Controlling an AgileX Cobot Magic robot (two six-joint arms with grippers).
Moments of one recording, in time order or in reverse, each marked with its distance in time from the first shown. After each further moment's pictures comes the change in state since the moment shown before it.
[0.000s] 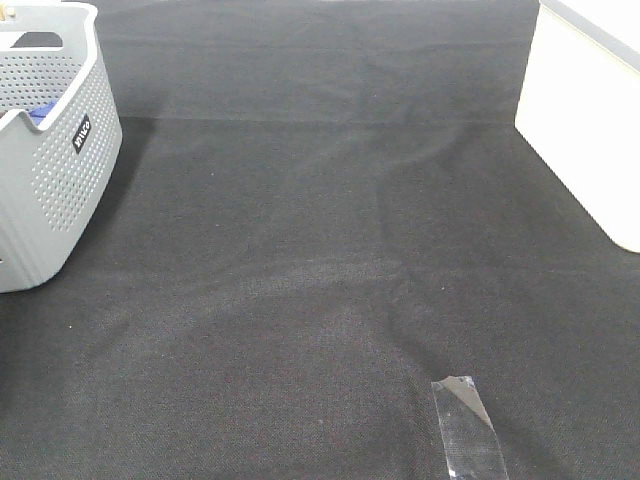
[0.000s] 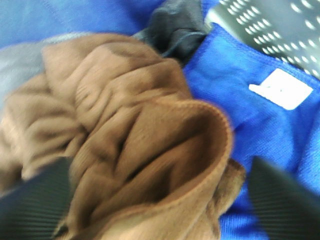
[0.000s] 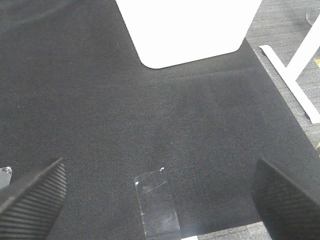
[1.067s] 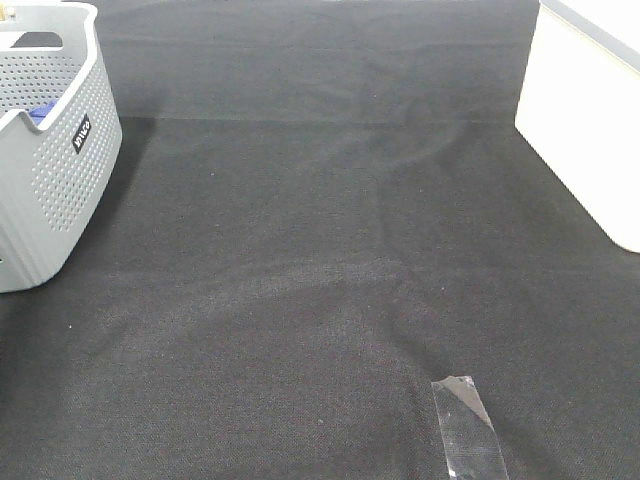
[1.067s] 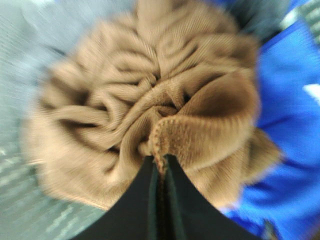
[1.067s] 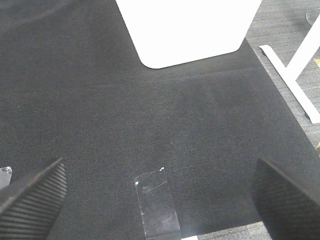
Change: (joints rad) left arm -0.043 -0.217 0.000 -0.003 0.003 -0.172; right arm 0.000 0.000 0.000 0.000 0.000 0.000
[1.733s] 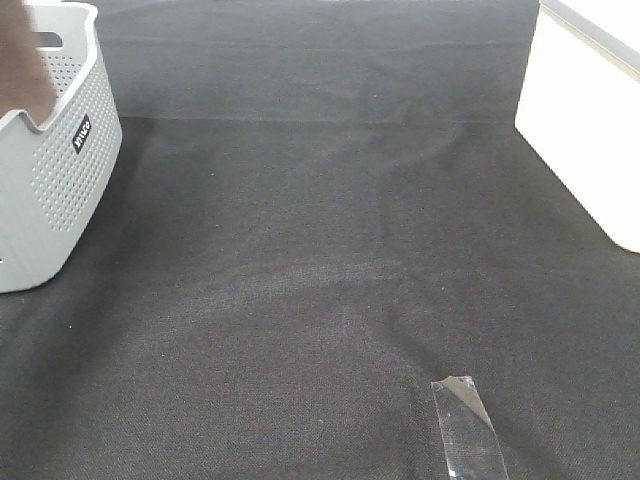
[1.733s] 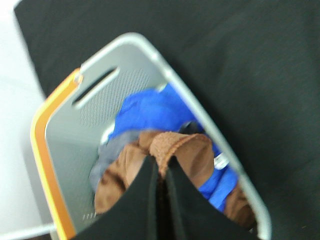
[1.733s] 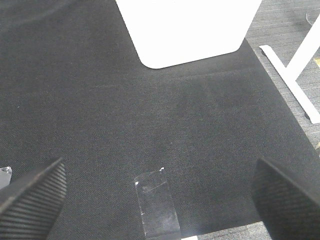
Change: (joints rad) left arm -0.245 -0.345 0.000 -0.032 0.003 0.027; right arm 0.000 0.000 0.000 0.000 0.000 0.000
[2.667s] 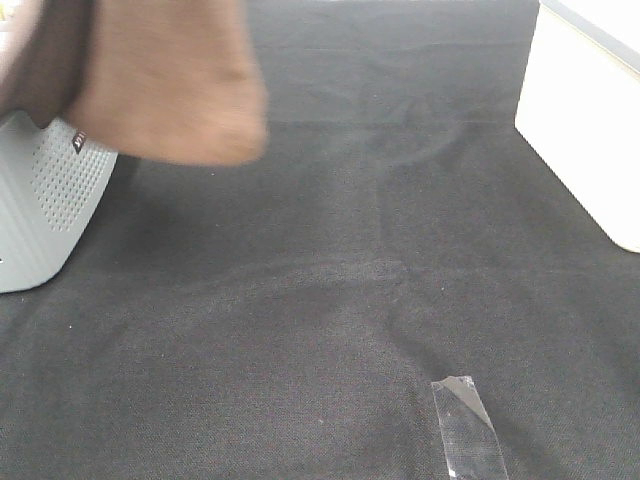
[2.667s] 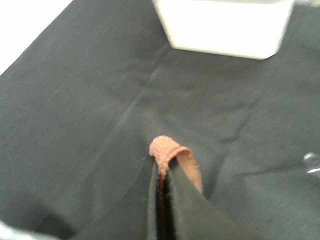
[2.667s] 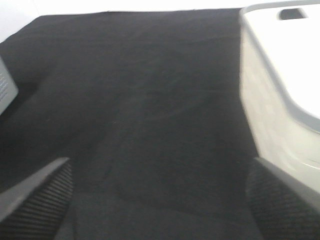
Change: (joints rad) left arm -0.299 -0.084 0.000 -0.379 -0.051 0.086; right arm 0.000 0.617 -0.023 0.857 -0.736 -0.763
